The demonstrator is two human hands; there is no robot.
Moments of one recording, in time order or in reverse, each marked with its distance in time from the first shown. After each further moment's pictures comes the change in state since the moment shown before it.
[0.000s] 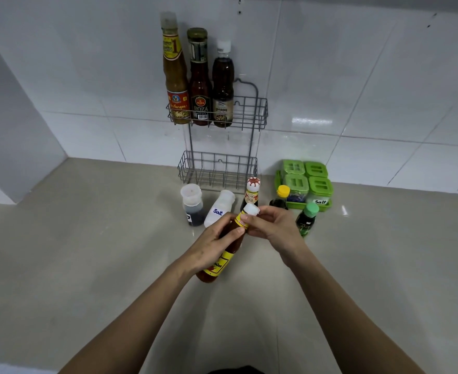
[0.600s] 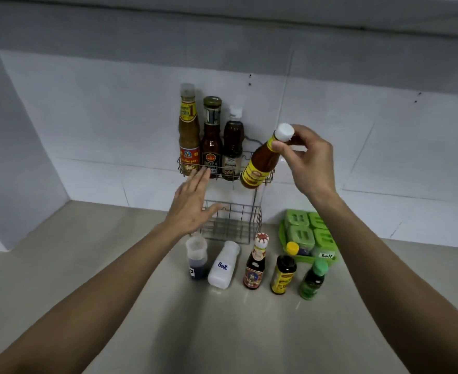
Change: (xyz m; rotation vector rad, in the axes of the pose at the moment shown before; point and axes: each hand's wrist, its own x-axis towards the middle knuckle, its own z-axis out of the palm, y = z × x) left_hand 0.113 0.056 -0.129 0.887 0.322 0.135; right_hand 0.085 -0.189 0.000 -0.476 0.340 -0.810
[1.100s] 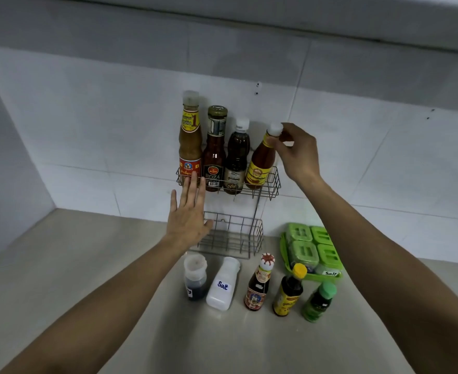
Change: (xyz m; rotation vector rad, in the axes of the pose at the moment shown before) left_hand 0.042 -0.039 0.036 0.298 0.018 -0.077; right_hand 0.083 0.044 0.048 -0.176 -0.038 -0.022
